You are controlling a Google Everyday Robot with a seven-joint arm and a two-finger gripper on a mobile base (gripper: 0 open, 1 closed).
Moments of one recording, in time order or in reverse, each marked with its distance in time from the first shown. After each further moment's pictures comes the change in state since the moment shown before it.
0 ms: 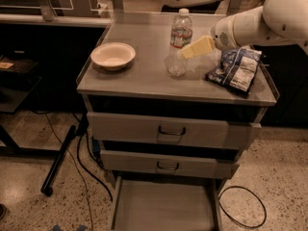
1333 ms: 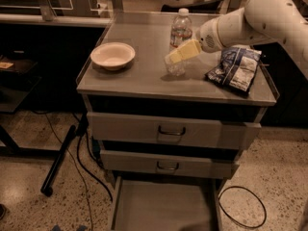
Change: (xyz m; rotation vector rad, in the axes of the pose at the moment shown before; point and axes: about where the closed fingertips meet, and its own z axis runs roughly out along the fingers) arm -0.004 0.027 0.034 -0.097 0.027 -0.037
